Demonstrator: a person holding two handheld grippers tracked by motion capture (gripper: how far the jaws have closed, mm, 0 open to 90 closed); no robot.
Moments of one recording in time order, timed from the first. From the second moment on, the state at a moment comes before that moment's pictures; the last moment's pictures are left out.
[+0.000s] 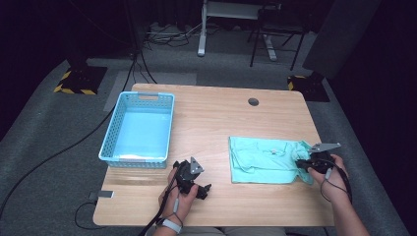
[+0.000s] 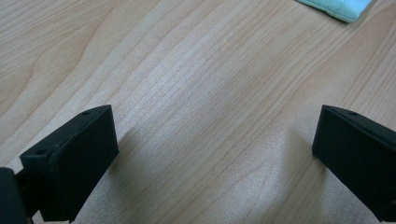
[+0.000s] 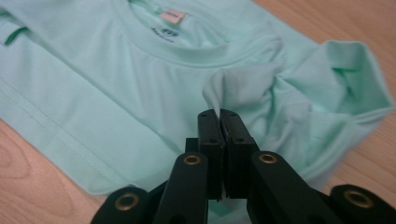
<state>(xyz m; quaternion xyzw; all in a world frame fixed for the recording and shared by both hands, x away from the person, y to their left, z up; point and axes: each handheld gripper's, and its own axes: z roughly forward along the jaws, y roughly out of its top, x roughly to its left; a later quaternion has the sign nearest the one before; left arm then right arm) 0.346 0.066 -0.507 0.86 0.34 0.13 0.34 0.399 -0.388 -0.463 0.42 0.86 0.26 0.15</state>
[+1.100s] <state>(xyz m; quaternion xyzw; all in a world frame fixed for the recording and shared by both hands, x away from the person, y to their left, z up) 0.346 0.066 -0.507 0.87 0.34 0.13 0.34 0.432 -0.432 -0.463 0.52 0.79 0.30 0.16</state>
